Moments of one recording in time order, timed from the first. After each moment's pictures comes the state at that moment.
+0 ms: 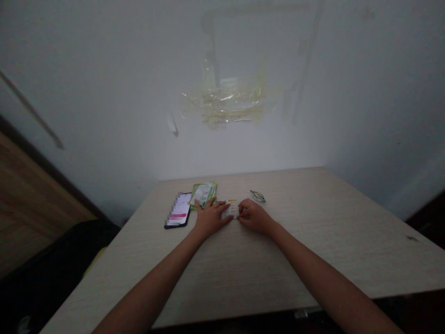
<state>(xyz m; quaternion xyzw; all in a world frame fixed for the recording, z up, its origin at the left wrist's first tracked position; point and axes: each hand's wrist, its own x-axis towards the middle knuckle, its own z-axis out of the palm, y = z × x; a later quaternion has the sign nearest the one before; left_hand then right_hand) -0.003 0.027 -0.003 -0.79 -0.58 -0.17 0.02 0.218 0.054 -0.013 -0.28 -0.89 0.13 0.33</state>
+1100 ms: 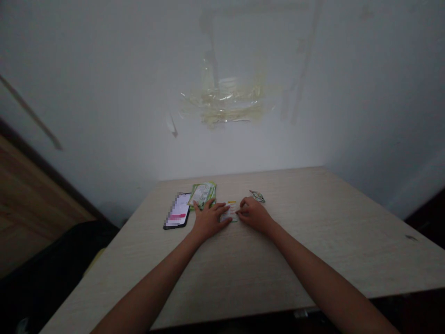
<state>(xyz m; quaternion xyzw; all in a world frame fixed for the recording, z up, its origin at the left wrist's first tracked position) -0.005 0.018 0.001 -0.80 -0.58 -0.15 0.01 0.216 0.058 -0.019 -0.36 -0.87 0.05 0.32</state>
